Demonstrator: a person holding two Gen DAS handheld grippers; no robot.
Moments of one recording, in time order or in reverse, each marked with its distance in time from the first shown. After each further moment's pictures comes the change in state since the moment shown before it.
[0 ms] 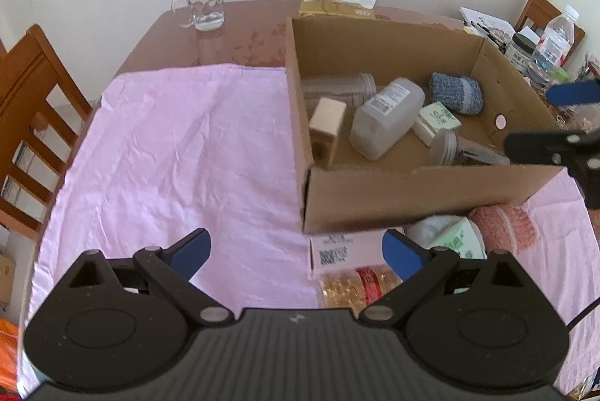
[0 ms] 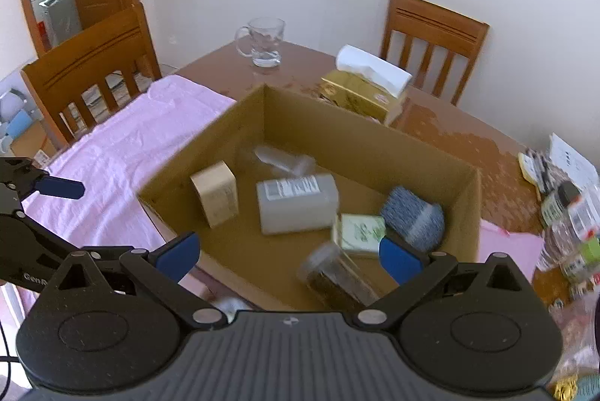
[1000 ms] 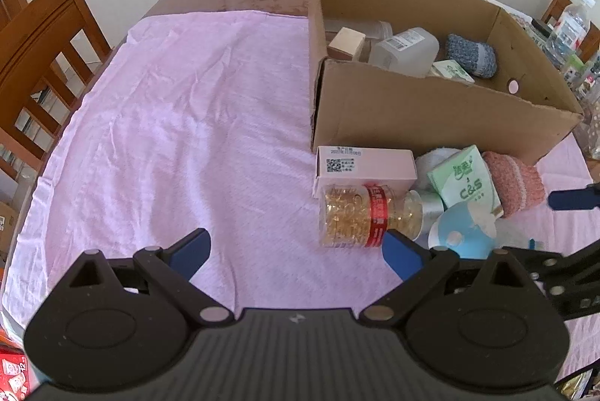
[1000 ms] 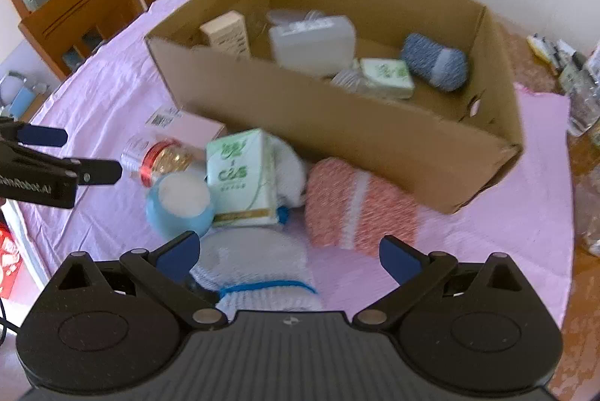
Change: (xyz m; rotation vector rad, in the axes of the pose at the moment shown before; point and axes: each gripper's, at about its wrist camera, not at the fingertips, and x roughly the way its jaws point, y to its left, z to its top) left arm -0.007 -0.002 -0.056 -0.088 0.059 0.044; right arm 0.021 0.015 -0.111 0.108 0.194 0.061
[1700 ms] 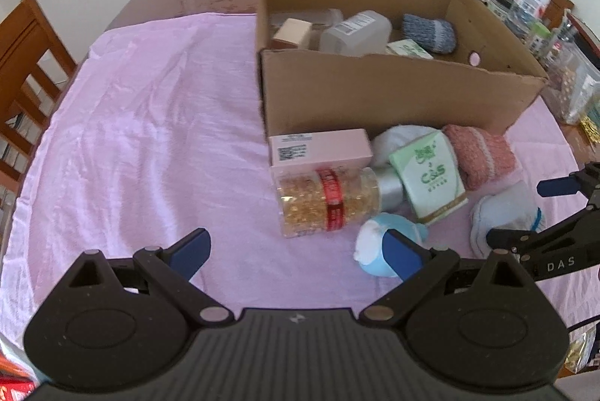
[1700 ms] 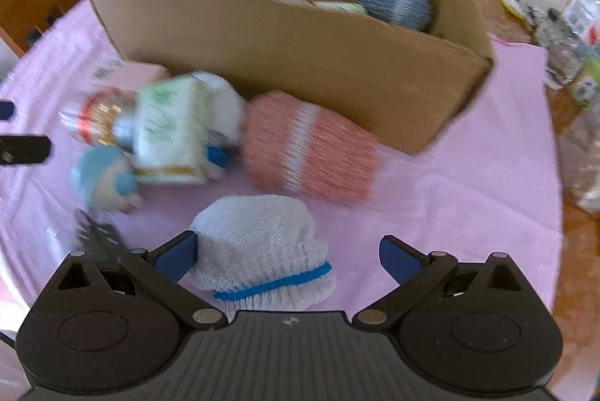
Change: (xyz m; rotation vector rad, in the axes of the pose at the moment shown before) left arm 0.000 -0.024 -0.006 0.107 0.014 -0.068; right arm 0.019 -0.027 -0.030 0.044 0.082 -0.113
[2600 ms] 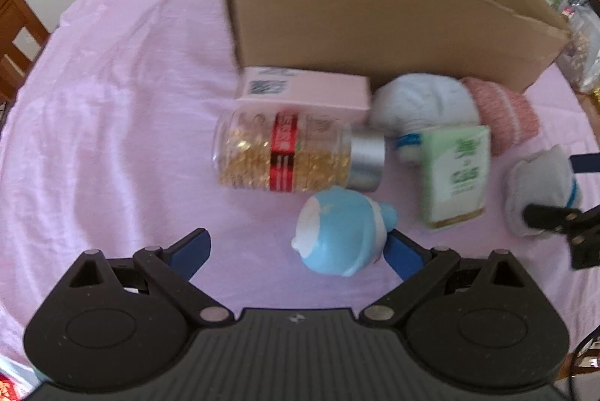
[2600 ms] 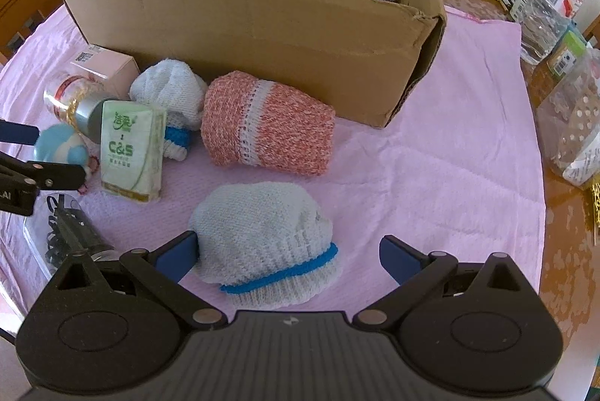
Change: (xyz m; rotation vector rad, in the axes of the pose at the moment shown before) left arm 0.047 -0.002 -0.009 0.015 0.109 -0.004; right arm 0.000 -0.019 -0.010 0.045 0.002 -0.015
